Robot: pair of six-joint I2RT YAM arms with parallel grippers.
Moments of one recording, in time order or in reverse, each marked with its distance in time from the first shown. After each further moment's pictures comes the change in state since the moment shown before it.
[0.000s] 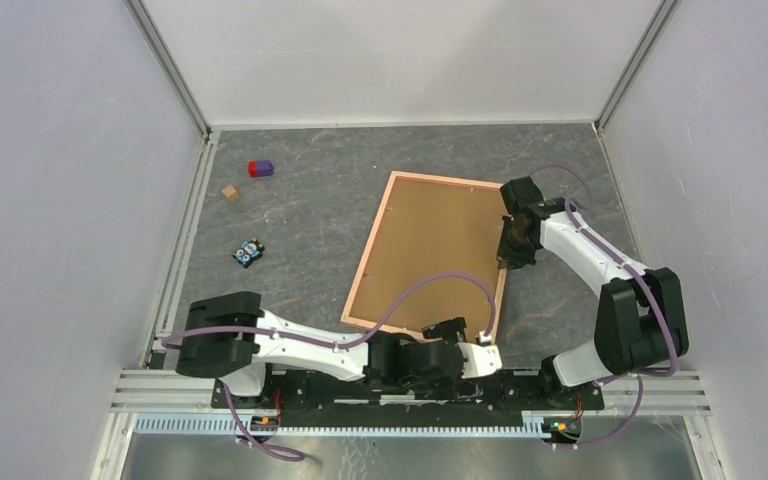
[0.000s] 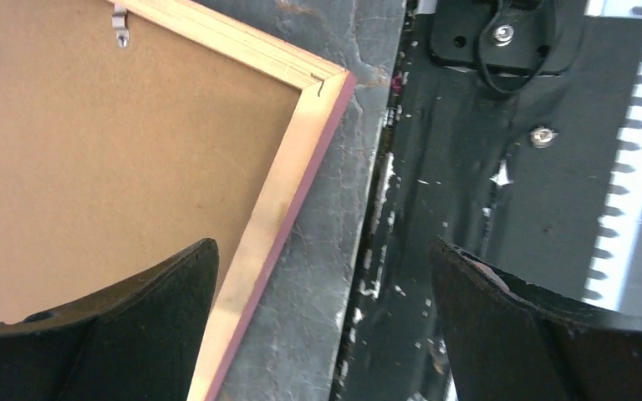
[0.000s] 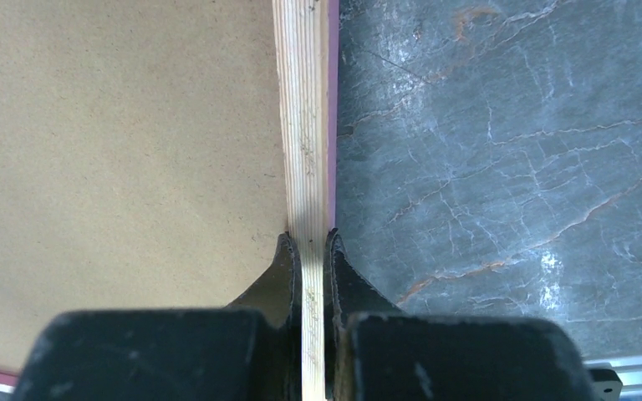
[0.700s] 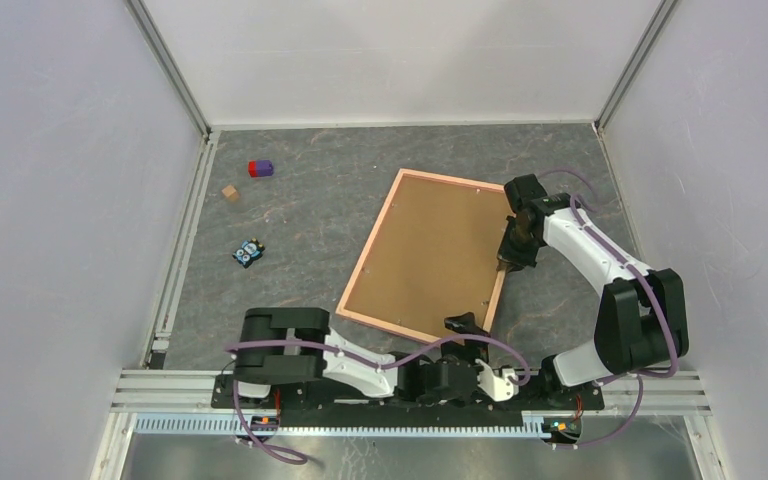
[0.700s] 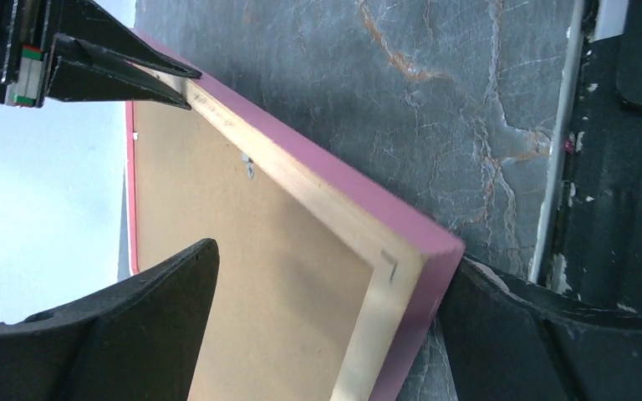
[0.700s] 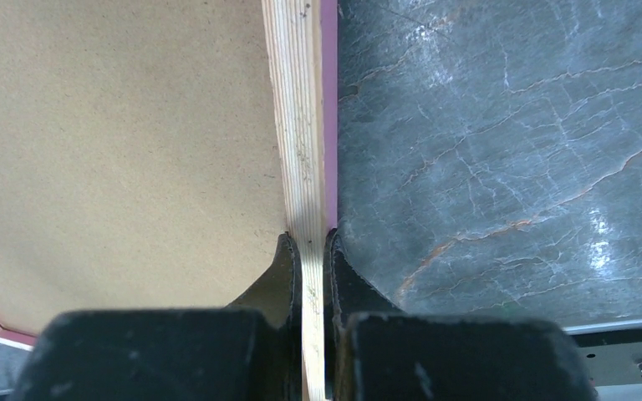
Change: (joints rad) left arm -0.059 0.274 -0.022 0.513 -0.375 0.594; right arm -0.018 0.000 0.046 -0.098 -0.064 0.091
